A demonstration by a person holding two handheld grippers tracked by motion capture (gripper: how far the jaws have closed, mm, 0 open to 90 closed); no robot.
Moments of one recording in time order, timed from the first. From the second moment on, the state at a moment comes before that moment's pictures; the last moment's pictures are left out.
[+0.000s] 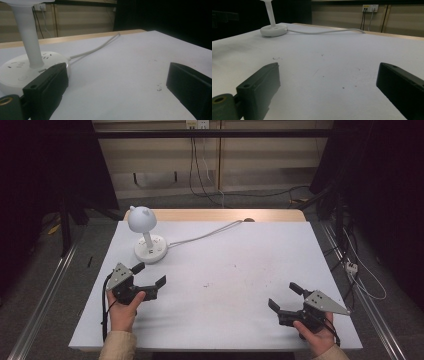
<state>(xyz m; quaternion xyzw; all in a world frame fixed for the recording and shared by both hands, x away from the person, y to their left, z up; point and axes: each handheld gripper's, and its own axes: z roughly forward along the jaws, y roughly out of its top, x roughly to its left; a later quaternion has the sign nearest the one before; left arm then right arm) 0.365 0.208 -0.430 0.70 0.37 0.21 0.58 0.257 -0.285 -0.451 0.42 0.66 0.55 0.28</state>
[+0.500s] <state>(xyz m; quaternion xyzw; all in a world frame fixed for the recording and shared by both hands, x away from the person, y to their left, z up) 0.382 0.204 -0.430 0.70 0.38 0.22 0.57 0.257 -0.286 -0.451 0.42 0.66 0.55 0.28</state>
